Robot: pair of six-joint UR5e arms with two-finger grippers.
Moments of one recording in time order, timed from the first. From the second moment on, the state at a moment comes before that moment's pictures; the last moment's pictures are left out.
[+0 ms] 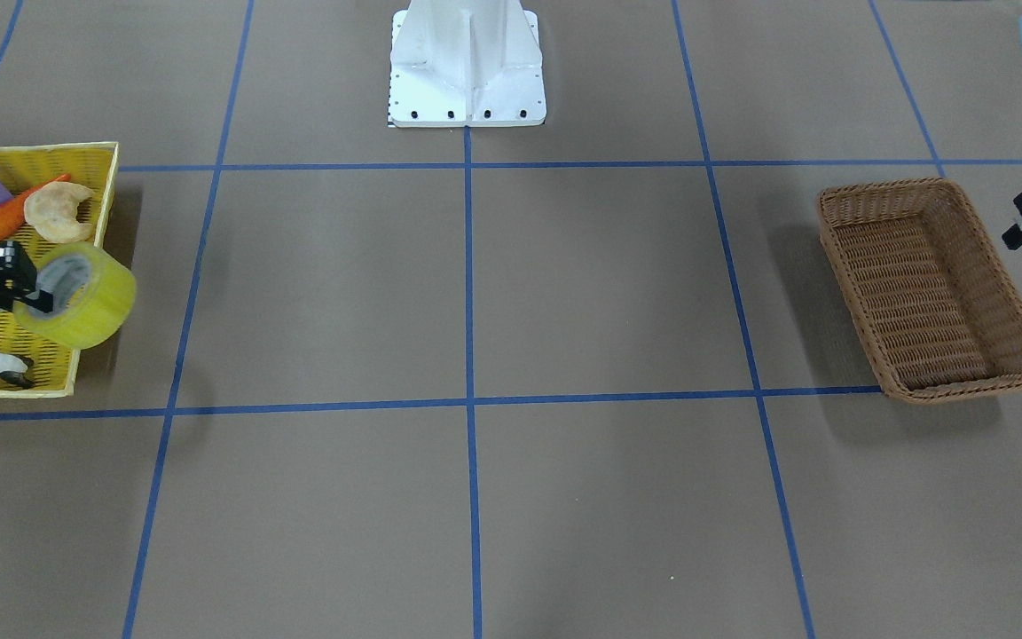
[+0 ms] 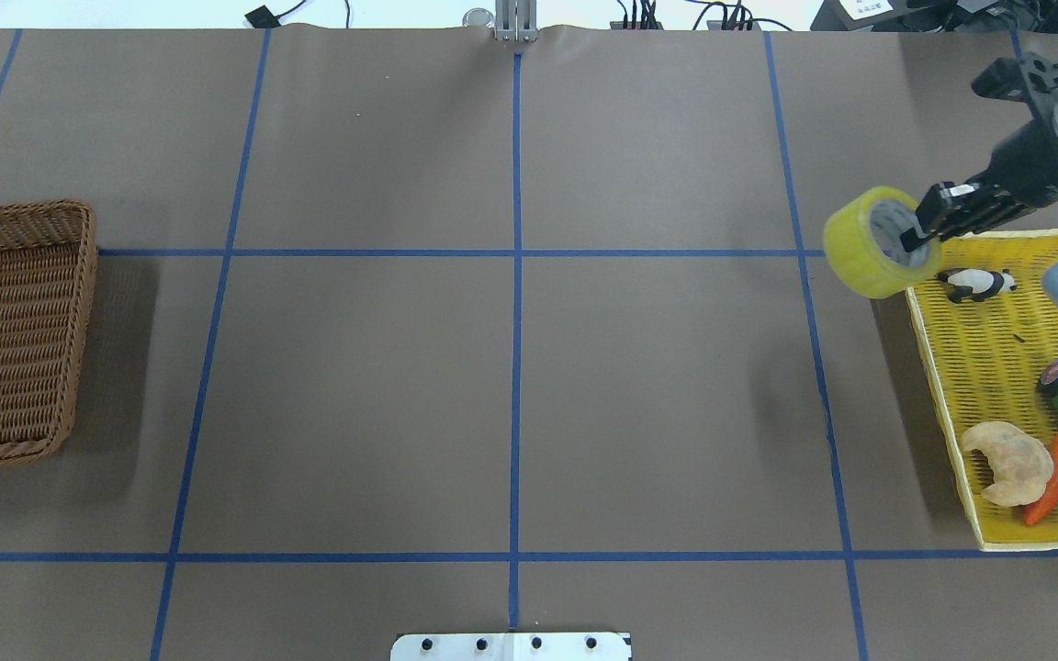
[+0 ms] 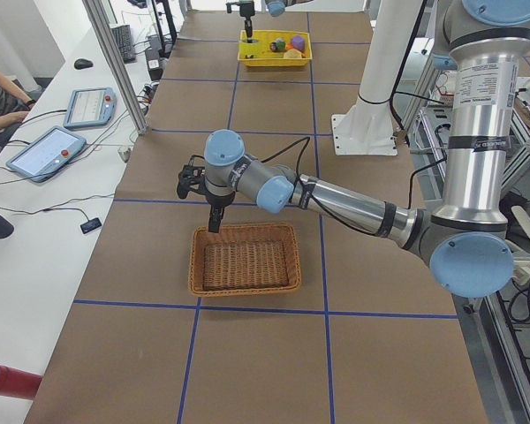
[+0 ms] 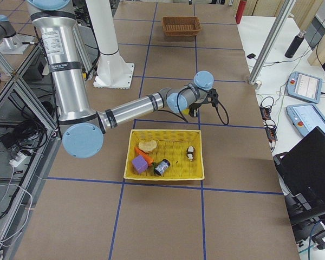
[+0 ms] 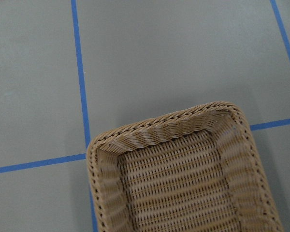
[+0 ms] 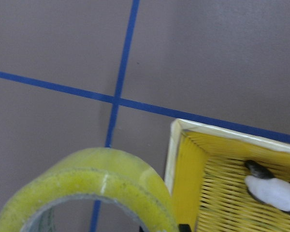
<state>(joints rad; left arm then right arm) -1.36 -1.62 -1.85 -1.83 -2.43 -0.53 1.13 -1.34 1.74 -1.34 2.55 0.63</state>
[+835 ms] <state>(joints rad) -1.20 -1.78 -1.82 -2.16 -2.57 -1.20 1.07 -1.15 1.73 -1.34 3.04 0.77</state>
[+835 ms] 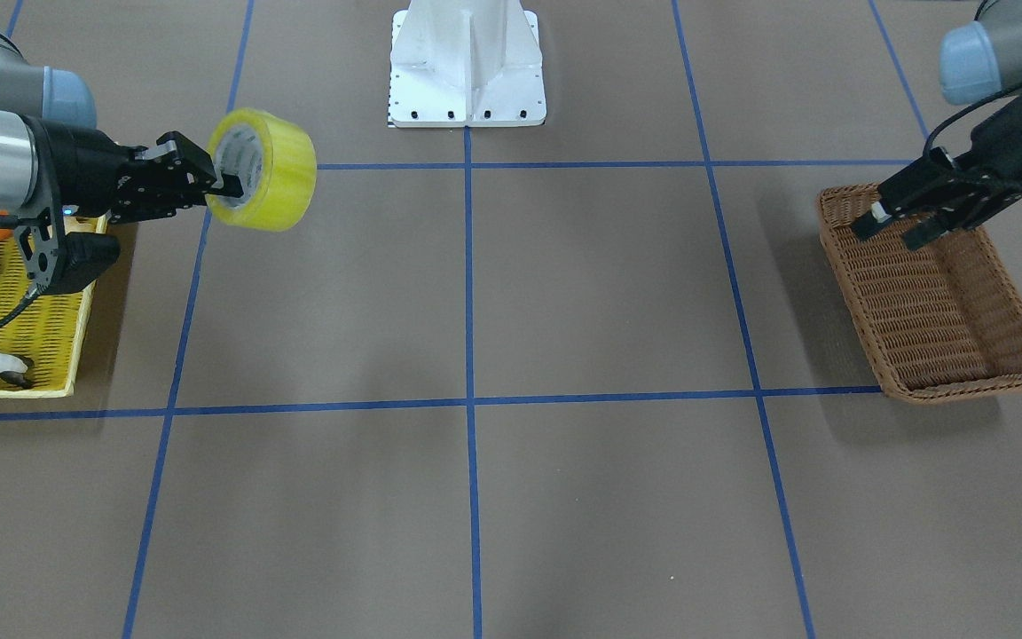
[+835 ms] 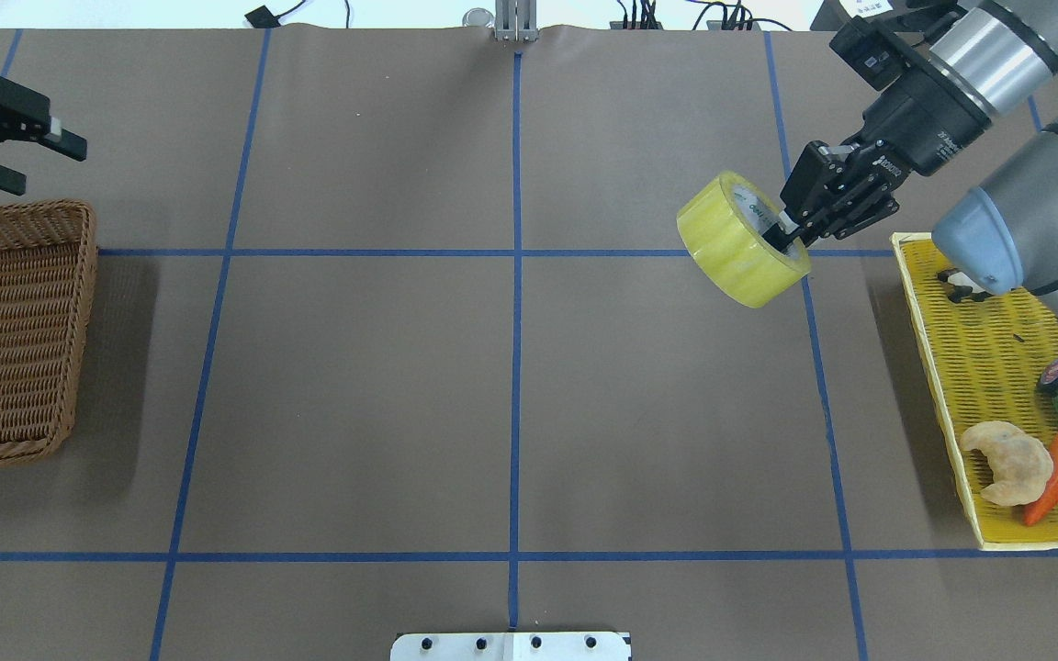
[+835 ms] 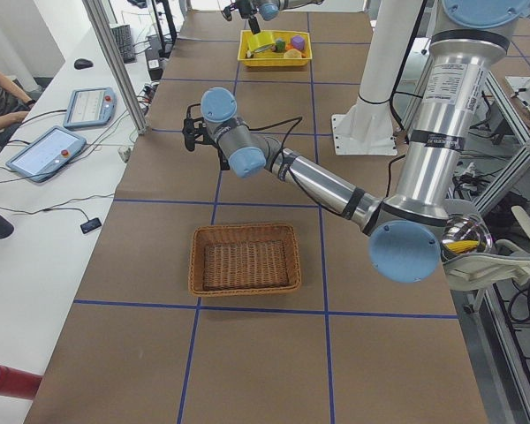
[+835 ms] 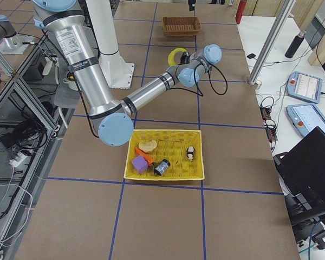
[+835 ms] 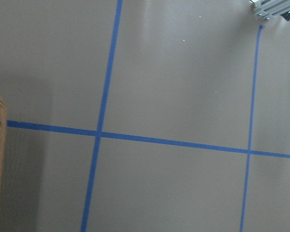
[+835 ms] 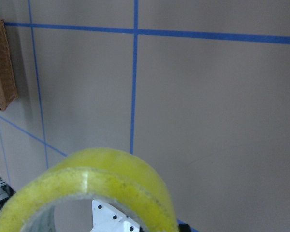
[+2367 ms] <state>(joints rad) -1.04 -2.00 -1.79 -2.34 -2.56 -1.67 1.05 -1.11 1.49 -1.91 3.84 -0.08</state>
